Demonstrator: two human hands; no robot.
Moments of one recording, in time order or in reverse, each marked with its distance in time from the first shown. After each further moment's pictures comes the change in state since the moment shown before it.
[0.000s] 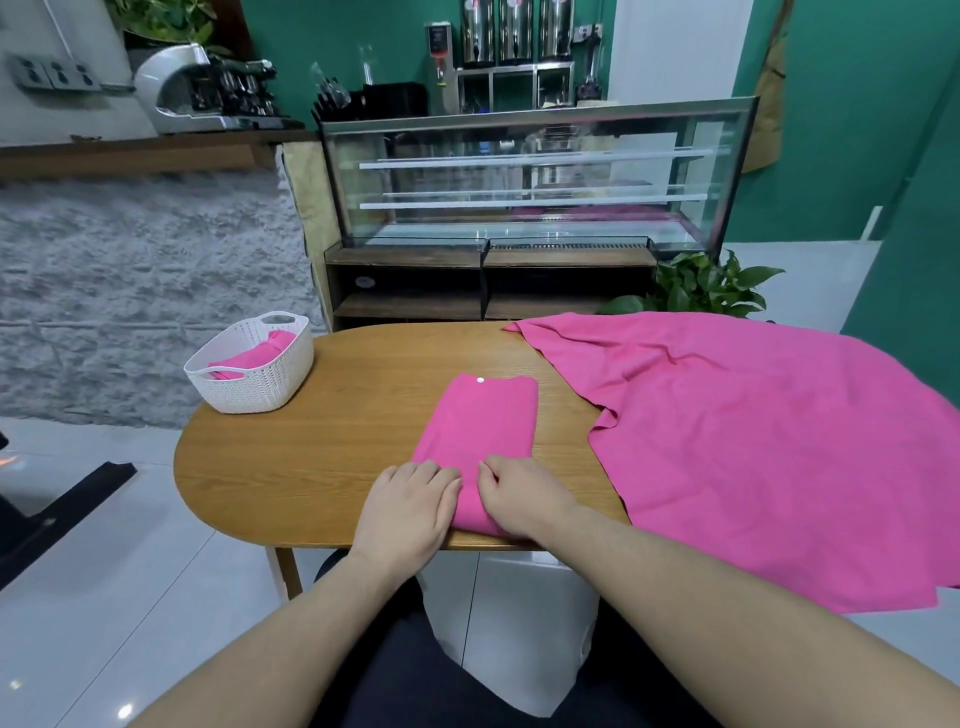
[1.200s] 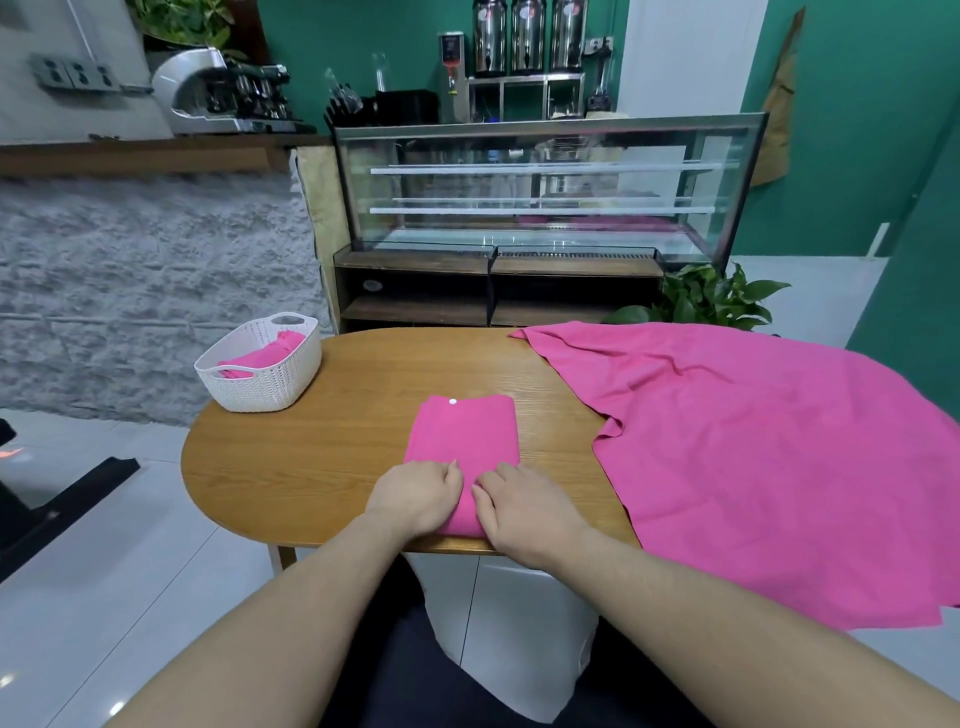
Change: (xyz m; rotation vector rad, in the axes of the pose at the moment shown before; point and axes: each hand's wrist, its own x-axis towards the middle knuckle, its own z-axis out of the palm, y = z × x) left_hand 0.039 0.005 -0.022 -0.211 -0.461 -0.382; right_hand -0.009 0.009 0.014 -0.338 0.108 -0.243
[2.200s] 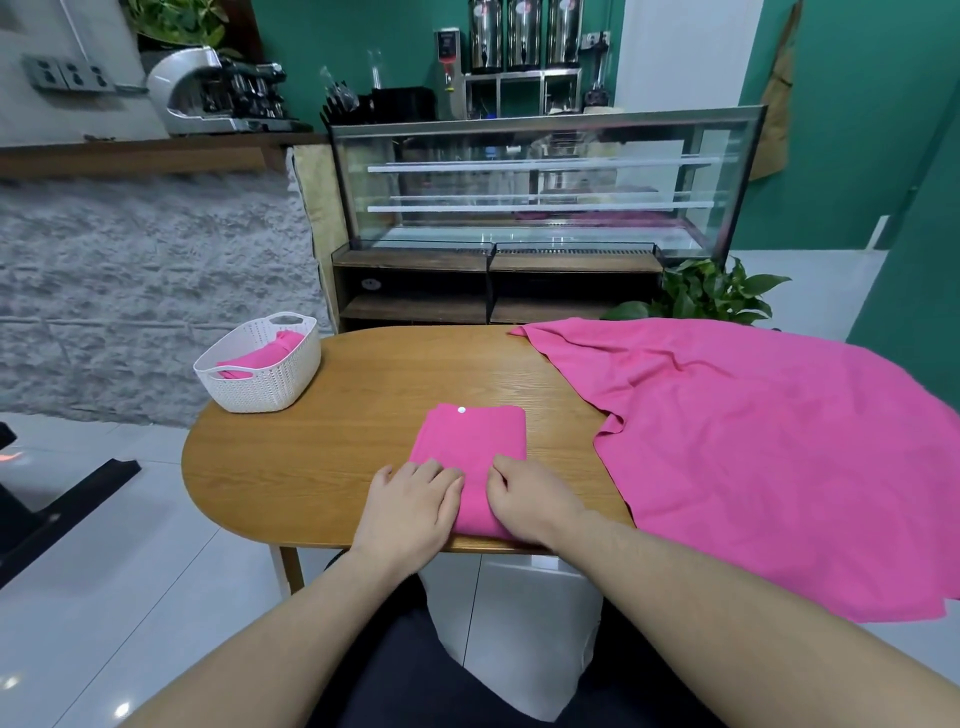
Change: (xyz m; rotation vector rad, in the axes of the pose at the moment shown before) left_hand -0.026 -0.022 0.027 0.155 0.406 0.264; right_hand 0.012 0.005 -0.009 0.332 -0.063 0.162
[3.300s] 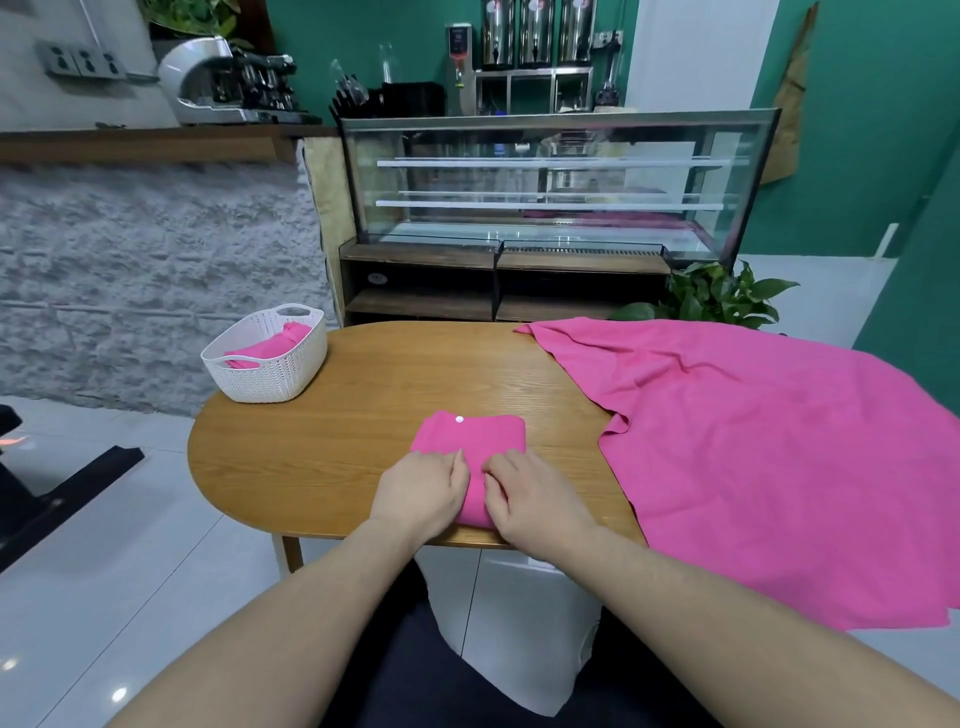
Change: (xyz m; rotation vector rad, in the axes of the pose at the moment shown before) left_hand 0.026 0.010 -0.013 -0.163 -0.193 -0.199; right_hand -0.006 0.009 0.019 -0.149 0.221 -0.203
